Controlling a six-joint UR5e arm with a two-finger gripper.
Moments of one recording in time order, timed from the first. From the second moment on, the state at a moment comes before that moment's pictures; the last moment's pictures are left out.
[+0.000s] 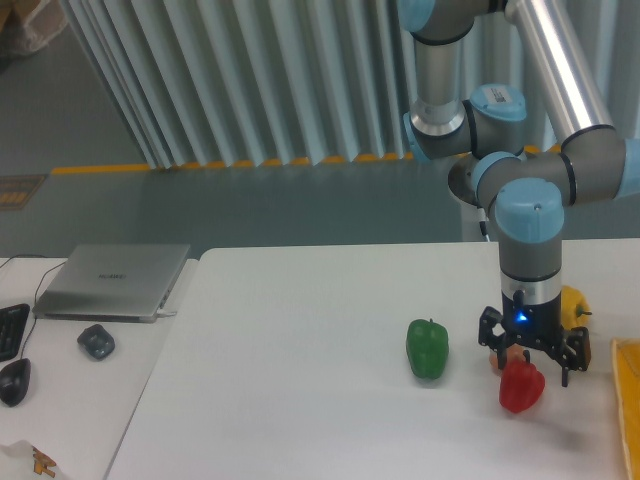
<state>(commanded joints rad) 2.35 -1.98 -1.57 -1.02 1.58 0.59</state>
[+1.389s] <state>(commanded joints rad) 2.32 -2.04 -1.57 -1.03 1.59 0.62</state>
